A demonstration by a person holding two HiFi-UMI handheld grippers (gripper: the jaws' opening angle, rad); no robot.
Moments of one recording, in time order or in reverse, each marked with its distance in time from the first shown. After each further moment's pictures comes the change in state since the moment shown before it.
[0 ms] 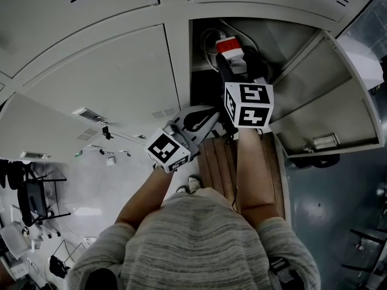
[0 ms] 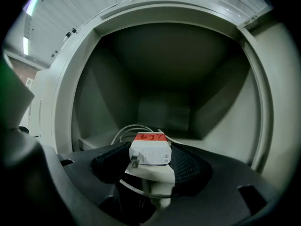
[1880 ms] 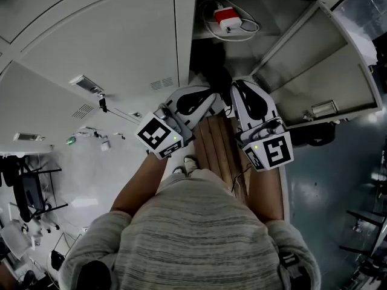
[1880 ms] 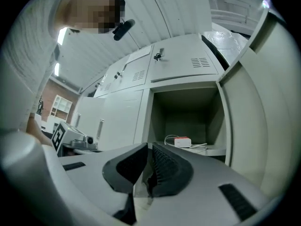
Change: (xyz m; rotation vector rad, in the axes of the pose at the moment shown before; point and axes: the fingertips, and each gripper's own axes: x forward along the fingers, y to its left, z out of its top) left arm -0.037 -0.034 0.018 -0.034 -0.066 -0.038; right arm -0.170 0.070 -0.015 -0.021 -0.297 0.260
